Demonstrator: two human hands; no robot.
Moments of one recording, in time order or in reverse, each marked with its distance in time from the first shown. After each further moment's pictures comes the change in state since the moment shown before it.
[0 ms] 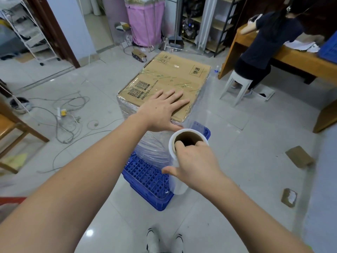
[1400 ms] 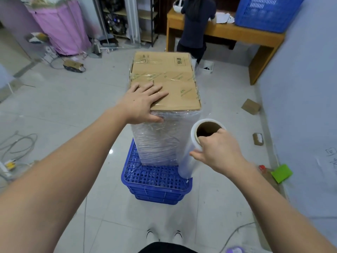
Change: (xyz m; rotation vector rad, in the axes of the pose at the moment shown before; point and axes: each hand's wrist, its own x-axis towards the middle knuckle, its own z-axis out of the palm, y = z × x) left_hand -0.012 -0.146 0.001 -0.025 0.031 0.383; right_hand 0.035 -0.097 0.016 -0.131 0.017 0.569
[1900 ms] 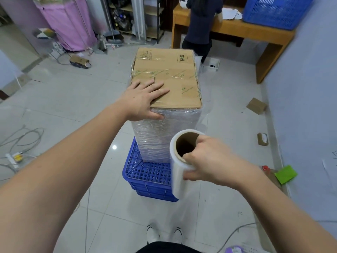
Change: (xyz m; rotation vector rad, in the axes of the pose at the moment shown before) left_hand -0.001 0.000 0.001 -0.010 -0.016 -0.003; right_hand -0.016 -0.016 -0.028 0.039 -0.047 -0.521
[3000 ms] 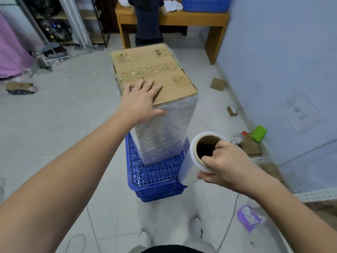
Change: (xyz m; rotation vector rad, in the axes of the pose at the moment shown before) left_hand 0.005 -0.006 0.005 -0.046 0.011 0.042; right_hand -0.008 -0.095 0.046 -0.024 0.196 0.430
